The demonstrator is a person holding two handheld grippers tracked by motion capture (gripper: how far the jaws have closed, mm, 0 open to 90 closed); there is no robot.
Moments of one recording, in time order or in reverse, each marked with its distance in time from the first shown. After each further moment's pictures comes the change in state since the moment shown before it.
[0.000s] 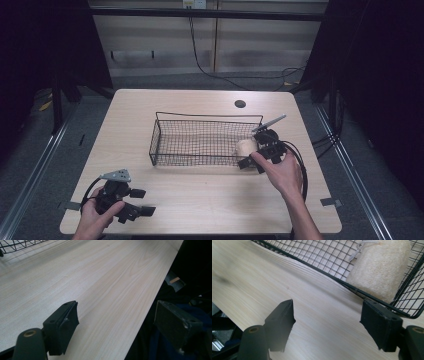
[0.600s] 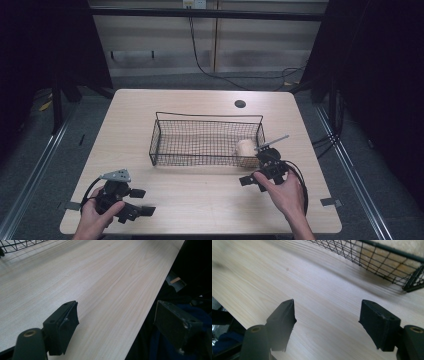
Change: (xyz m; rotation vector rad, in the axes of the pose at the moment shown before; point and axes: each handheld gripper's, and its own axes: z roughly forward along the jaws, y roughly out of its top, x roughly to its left) left arm 0.000 0.000 0.000 0.001 0.002 -0.002; right arm 0.001 -0.047 0.017 -0.020 0.008 0.002
